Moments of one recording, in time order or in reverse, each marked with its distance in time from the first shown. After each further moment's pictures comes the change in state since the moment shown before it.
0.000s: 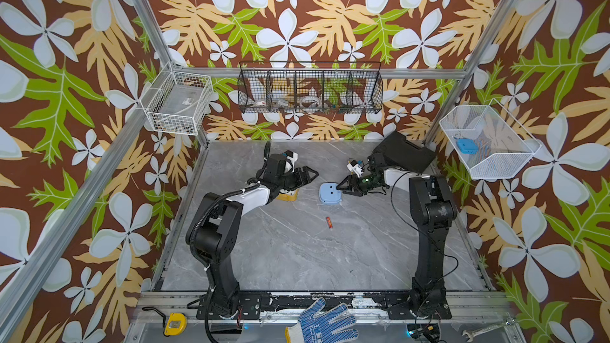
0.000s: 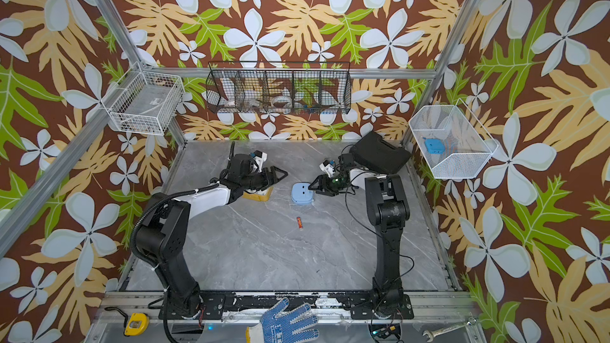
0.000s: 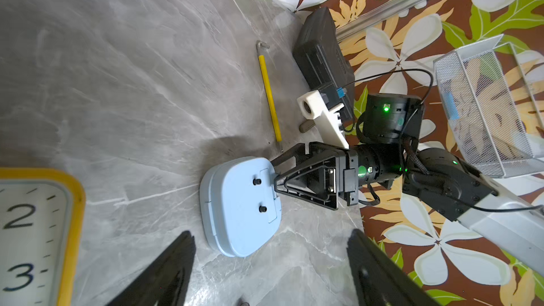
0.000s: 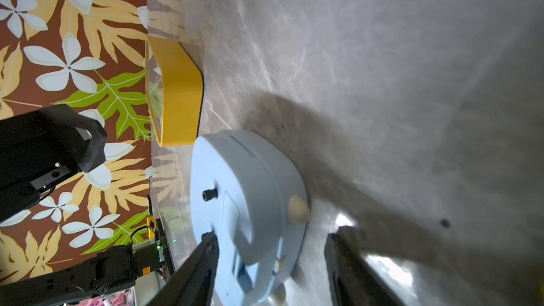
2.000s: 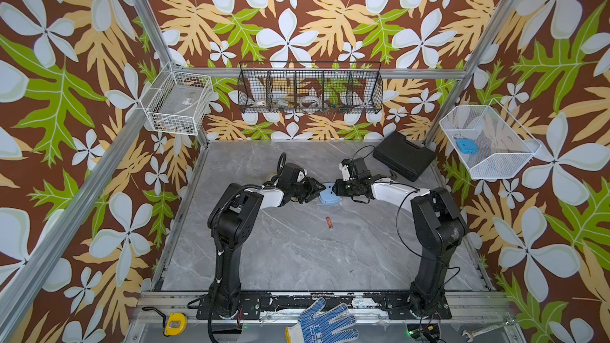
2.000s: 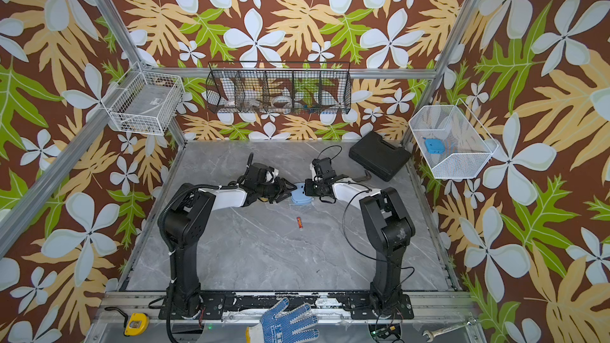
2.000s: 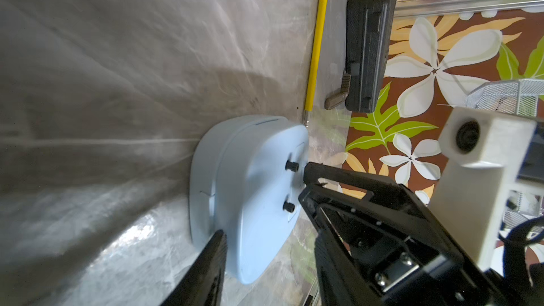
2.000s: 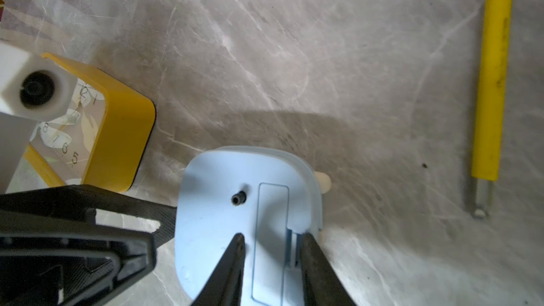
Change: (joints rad) left arm -0.082 0.213 0.055 0.031 0.054 -0.323; right arm 0.275 -0.266 -0.212 0.192 0.689 0.174
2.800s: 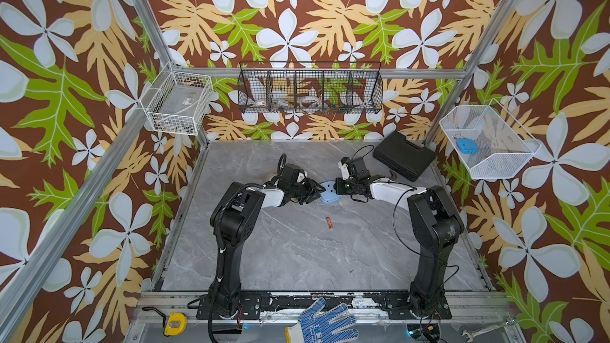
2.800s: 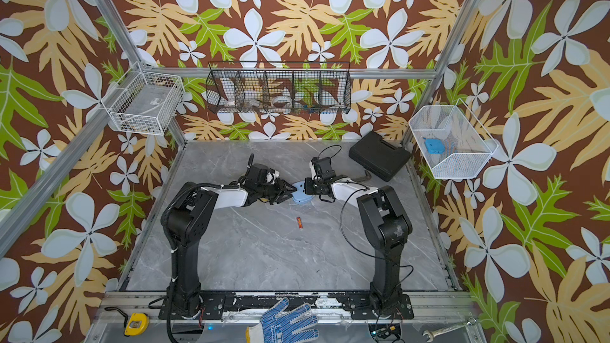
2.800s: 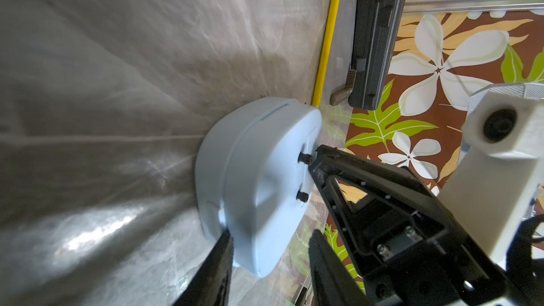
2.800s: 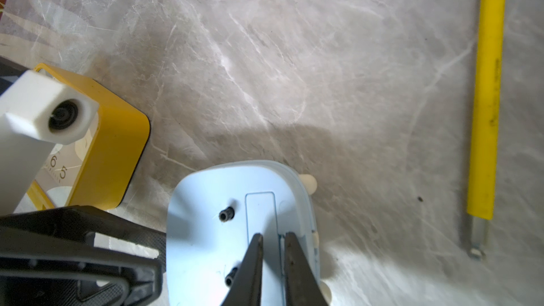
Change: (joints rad) left arm 0.003 0.036 0.012 0.001 0.038 -0.023; right arm 0.000 0.036 -0.006 0.069 0.007 -0.021
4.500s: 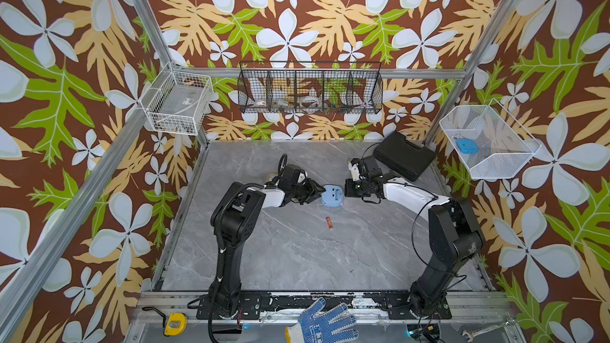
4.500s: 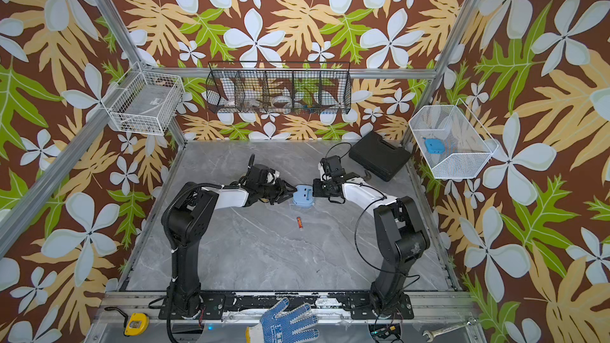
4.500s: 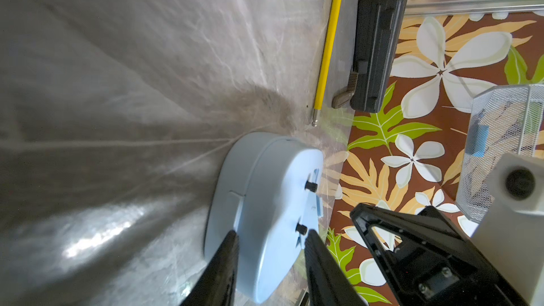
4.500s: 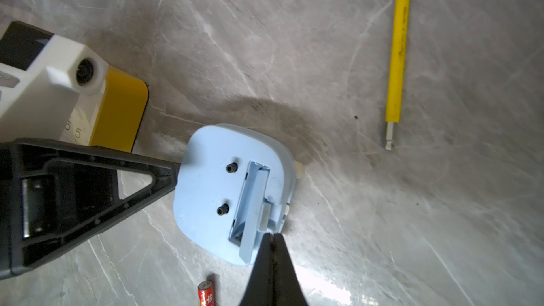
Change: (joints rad) left arm -0.003 -0.001 -0.002 0.000 -0.025 0.004; right arm -0.047 -0.179 -0.039 -0.225 0.003 -0.016
